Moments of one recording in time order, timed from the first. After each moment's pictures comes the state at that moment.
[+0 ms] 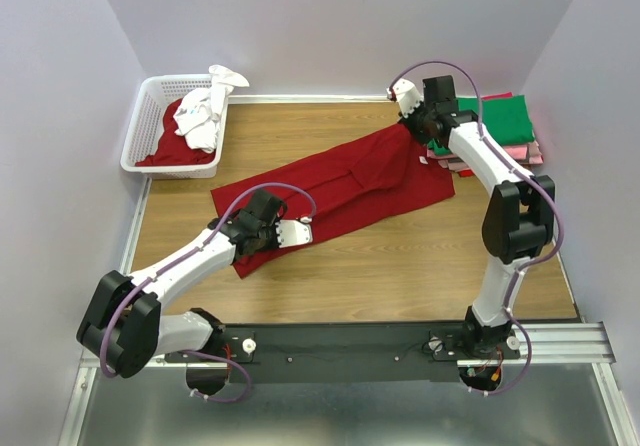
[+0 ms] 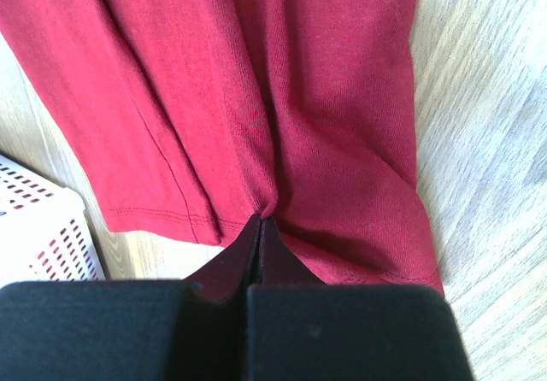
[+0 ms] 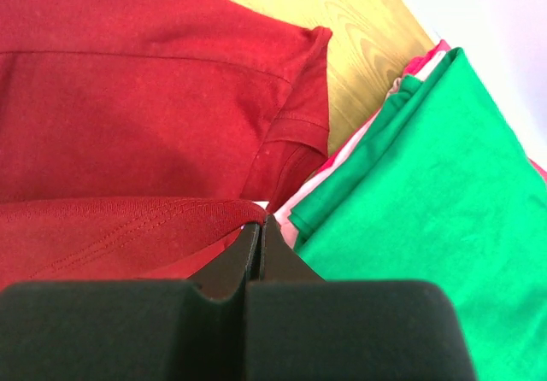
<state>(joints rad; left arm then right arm) -0.57 1.22 0.69 -0.52 -0.12 0.89 0.22 1.92 1.65 -0.47 -0.05 -0.62</state>
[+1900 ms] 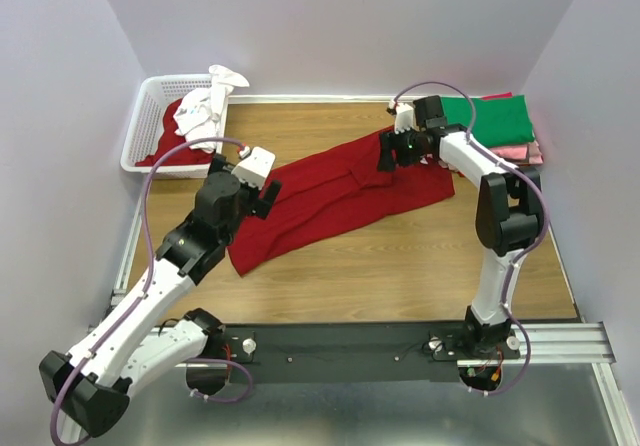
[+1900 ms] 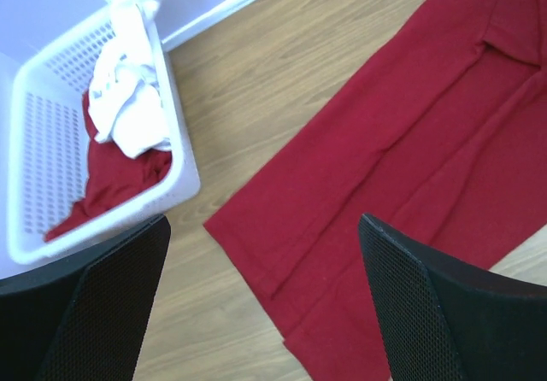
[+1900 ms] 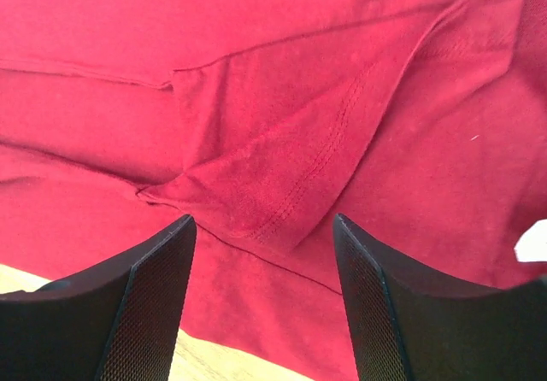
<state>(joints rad) -0.56 0.88 0.89 -0.33 -0.35 0.24 0.23 1.99 1.55 -0.46 -0.40 -0.14</state>
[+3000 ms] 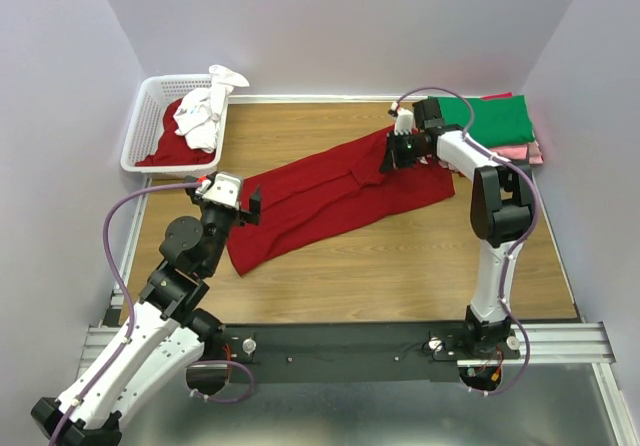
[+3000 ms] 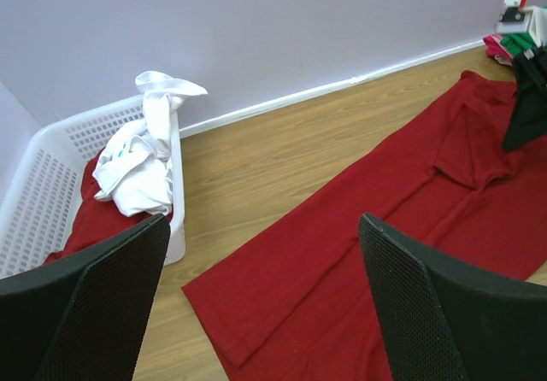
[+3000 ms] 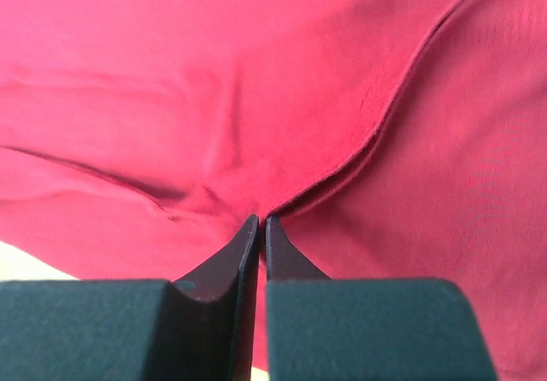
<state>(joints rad) -0.56 0.54 0.59 0.01 -0.32 0.19 0.21 2.09 1.56 -0.47 -0.50 -0.01</state>
